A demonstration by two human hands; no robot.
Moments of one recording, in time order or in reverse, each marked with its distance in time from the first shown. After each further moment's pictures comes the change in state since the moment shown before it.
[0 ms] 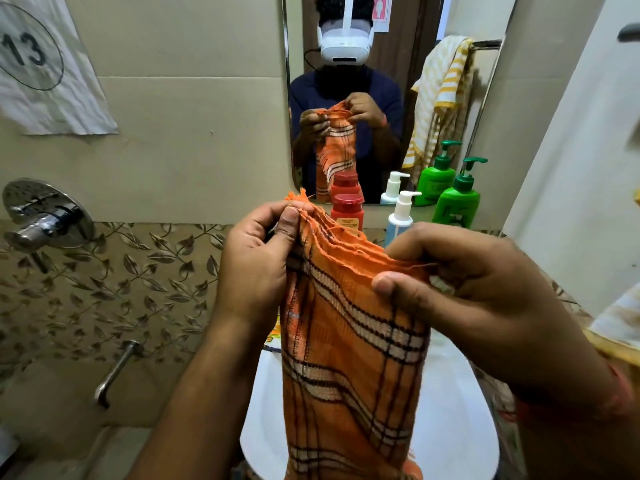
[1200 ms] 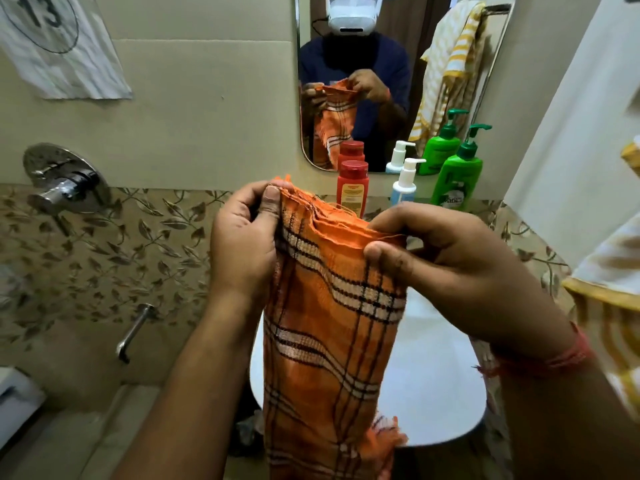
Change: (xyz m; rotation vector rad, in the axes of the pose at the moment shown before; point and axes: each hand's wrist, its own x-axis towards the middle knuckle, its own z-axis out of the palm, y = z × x) left_hand -0.031 -0.002 -0.021 0.011 0.178 -0.008; right_hand -0.024 -0.004 0.018 0.069 -0.066 0.147
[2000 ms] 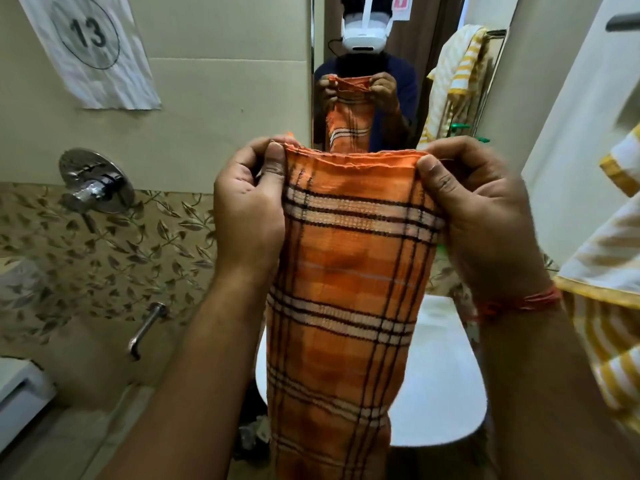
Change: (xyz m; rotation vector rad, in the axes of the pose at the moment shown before) left_hand -0.011 0.050 0.006 -0.065 0.066 0.167; right_hand 0.016 -0.004 -0.009 0.495 0.451 -0.058
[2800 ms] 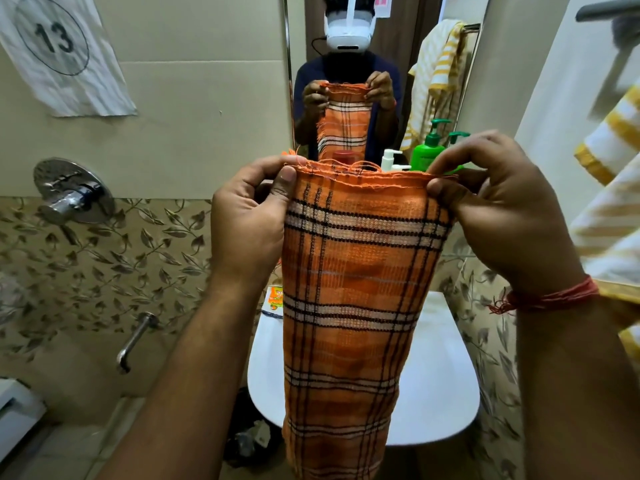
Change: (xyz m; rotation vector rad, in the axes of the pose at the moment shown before) left_hand -0.010 -0.010 0.010 0.059 -0.183 0.064; right_hand 0.006 0.006 -0.055 -0.574 -0.039 -0.123
